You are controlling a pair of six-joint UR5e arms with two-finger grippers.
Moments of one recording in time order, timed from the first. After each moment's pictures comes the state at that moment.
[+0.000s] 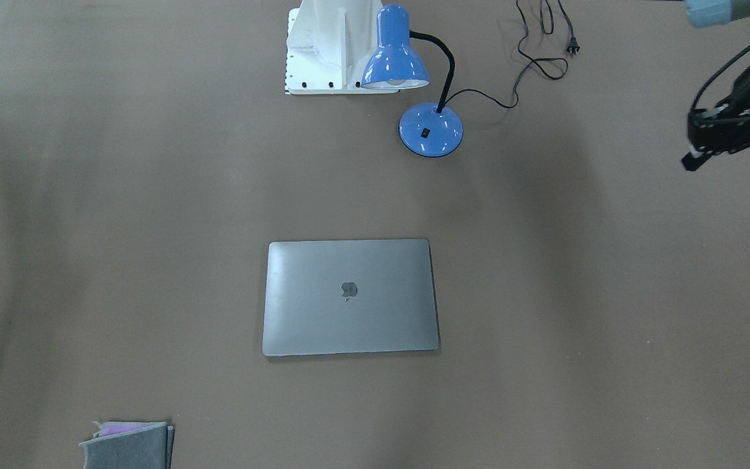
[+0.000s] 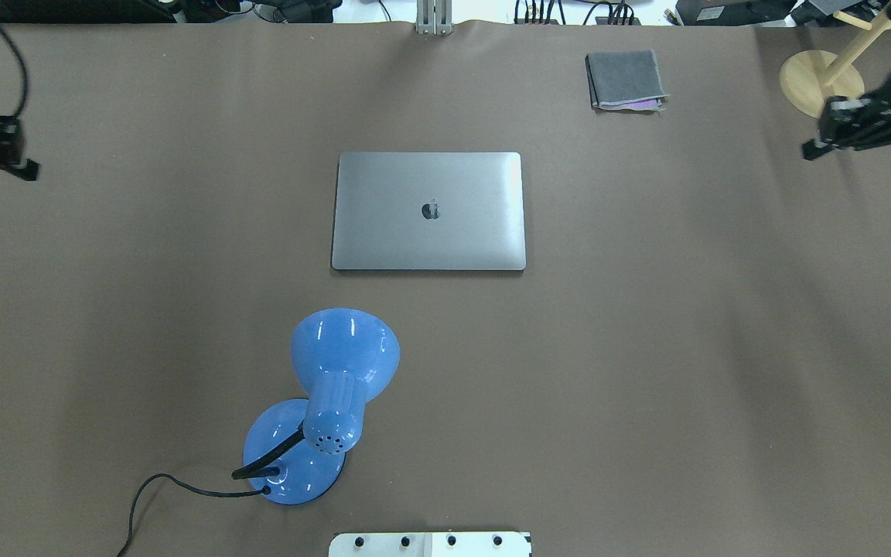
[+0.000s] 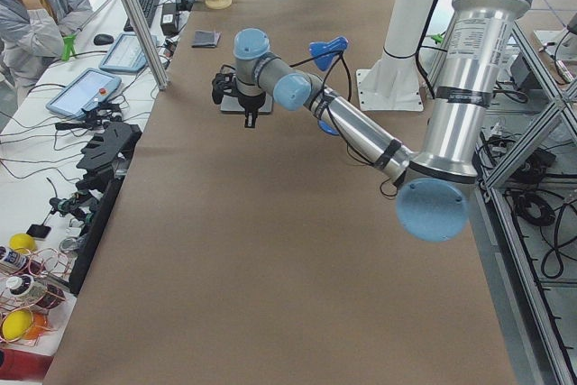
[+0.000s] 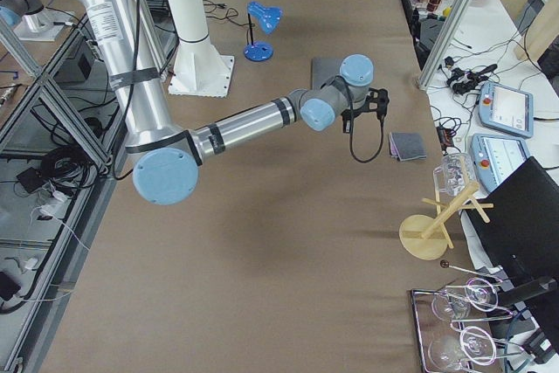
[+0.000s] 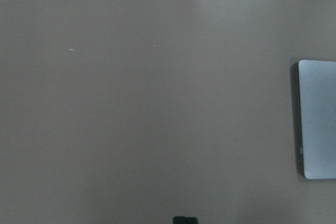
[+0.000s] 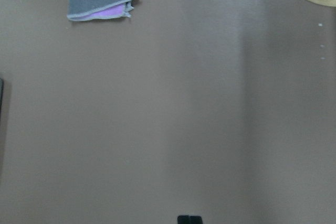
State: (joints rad) left arm -1.30 -1.60 -2.06 -1.58 -2.36 -0.52; right arm 1.35 -1.52 1.72 -1.24 2.48 0.49
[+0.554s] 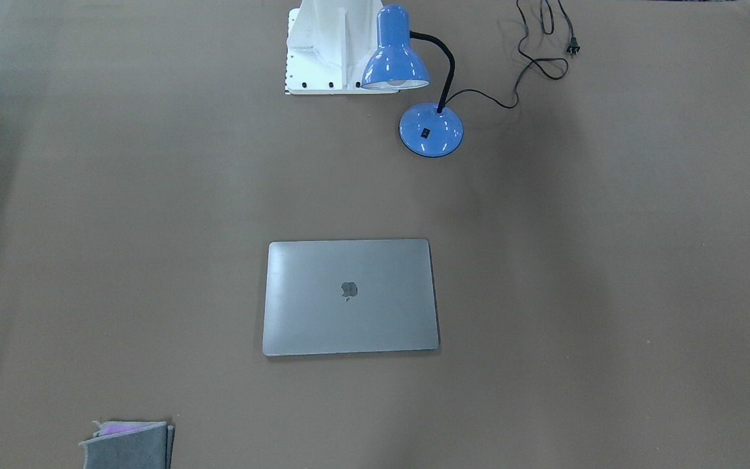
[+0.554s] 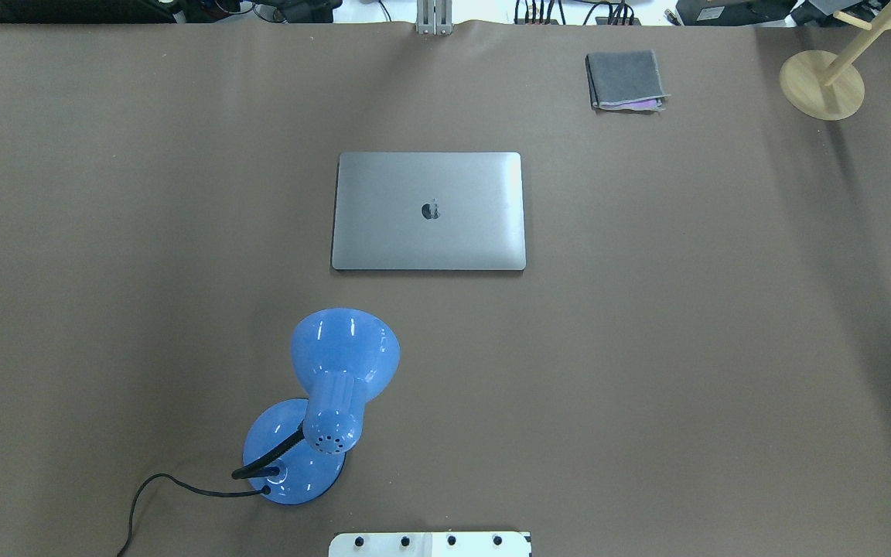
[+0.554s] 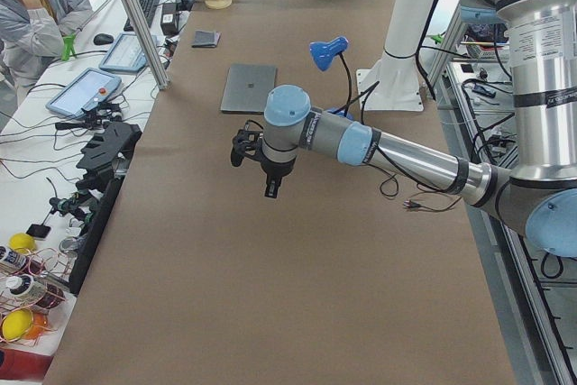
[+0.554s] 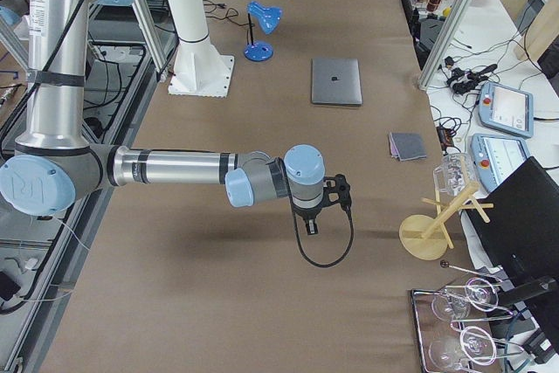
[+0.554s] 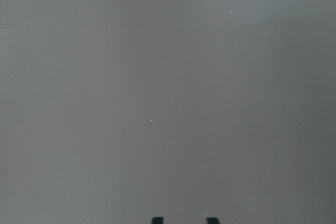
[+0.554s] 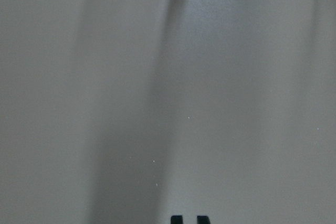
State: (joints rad) left arm -1.52 -1.35 -2.06 -1.58 -2.37 -0.11; right arm 1.51 -1.69 1.69 -1.38 2.36 -0.04
